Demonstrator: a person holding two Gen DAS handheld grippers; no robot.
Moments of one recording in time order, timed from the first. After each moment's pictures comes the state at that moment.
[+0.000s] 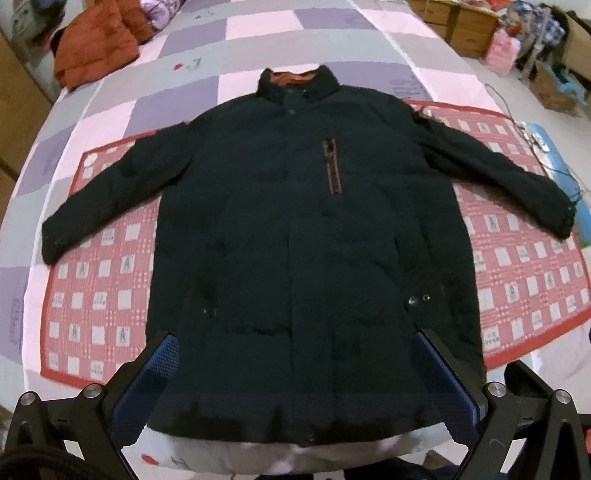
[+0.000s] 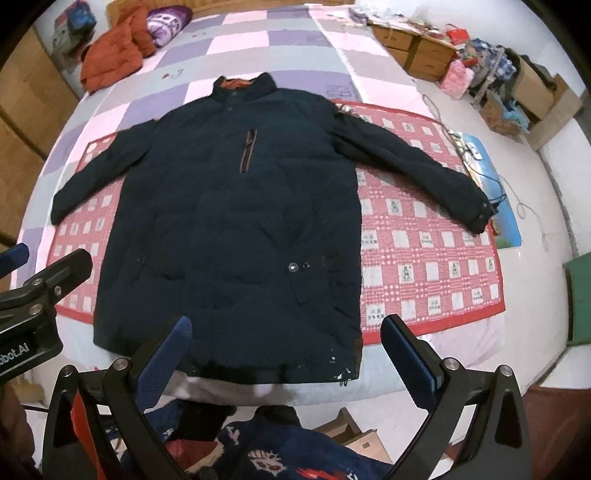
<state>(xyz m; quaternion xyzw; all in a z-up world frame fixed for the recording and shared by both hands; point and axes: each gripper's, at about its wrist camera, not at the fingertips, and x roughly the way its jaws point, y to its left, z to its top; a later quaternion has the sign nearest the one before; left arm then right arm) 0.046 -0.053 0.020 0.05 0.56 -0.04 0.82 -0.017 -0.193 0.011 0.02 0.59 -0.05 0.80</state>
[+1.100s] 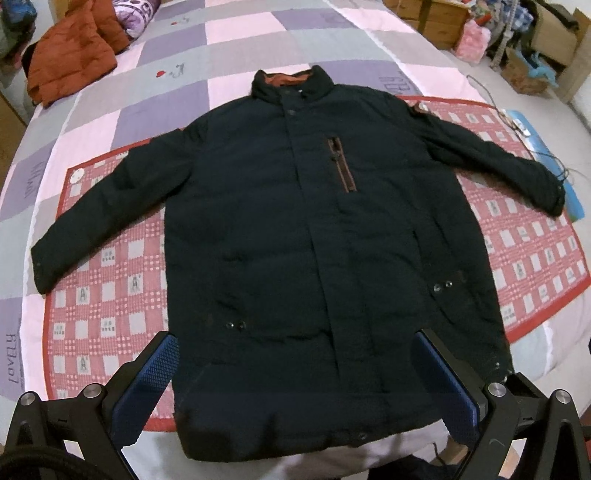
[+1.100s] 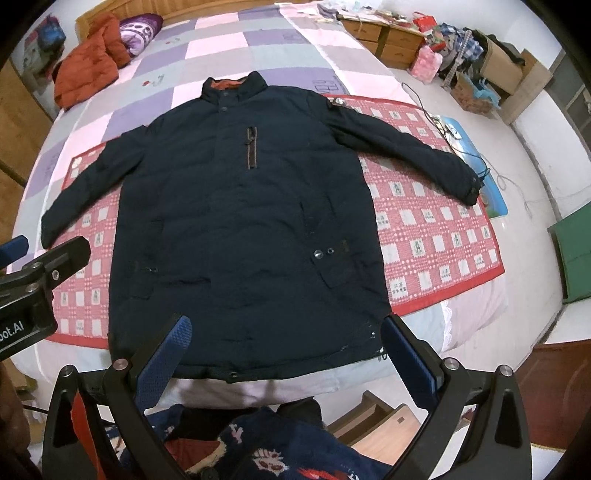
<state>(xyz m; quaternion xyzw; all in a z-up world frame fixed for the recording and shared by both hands) 0.061 0.003 0.004 0.07 0.56 -0.09 0.82 -0.026 -0.115 0.000 0.05 0.59 -0.11 0.80</state>
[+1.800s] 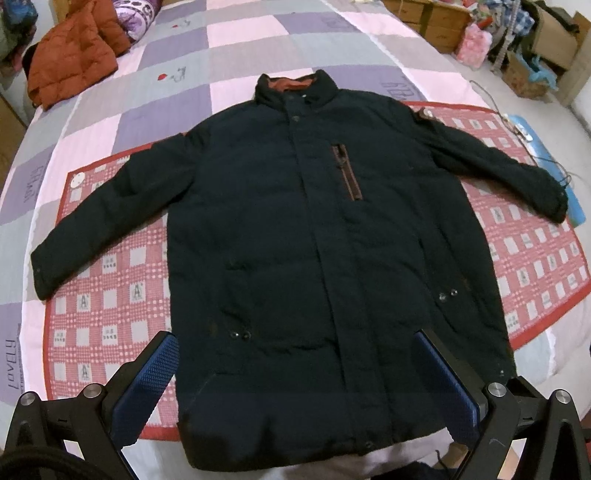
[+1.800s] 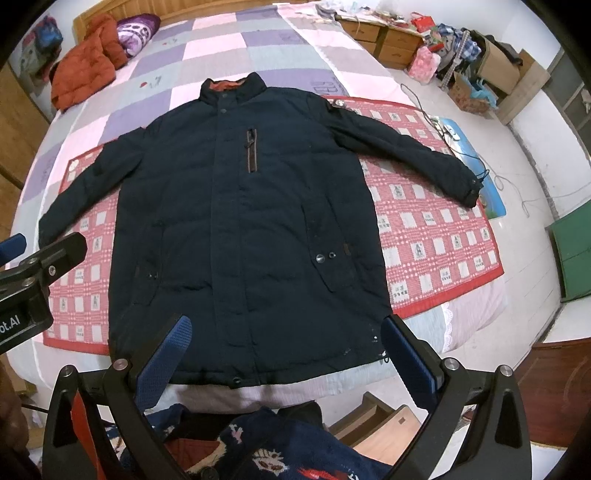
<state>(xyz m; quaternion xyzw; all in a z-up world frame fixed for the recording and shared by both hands) 0.075 0.010 0.003 0.07 0.55 -0.09 0.83 -0.014 -0.112 -0.001 0.05 0.59 -0.11 0.80</state>
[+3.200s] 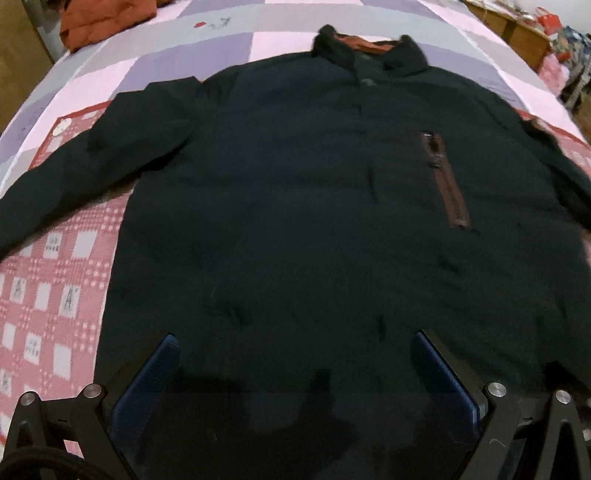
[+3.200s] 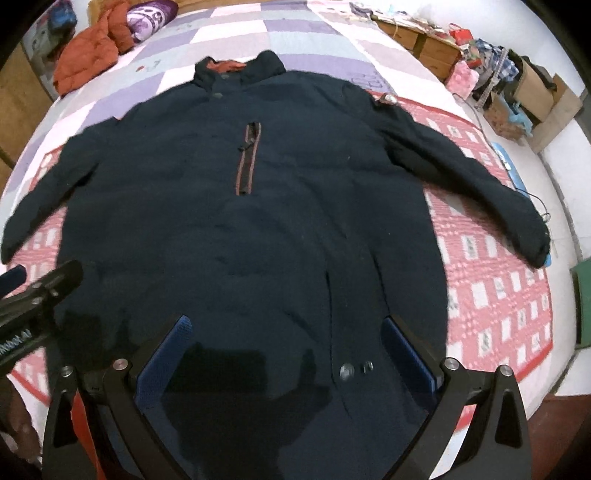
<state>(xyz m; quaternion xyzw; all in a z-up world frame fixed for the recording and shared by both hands) 0.199 0.009 -0.210 0.01 0.54 0.01 0.84 0.154 -0.172 -0.209 0.01 0.57 -0.06 0.82</state>
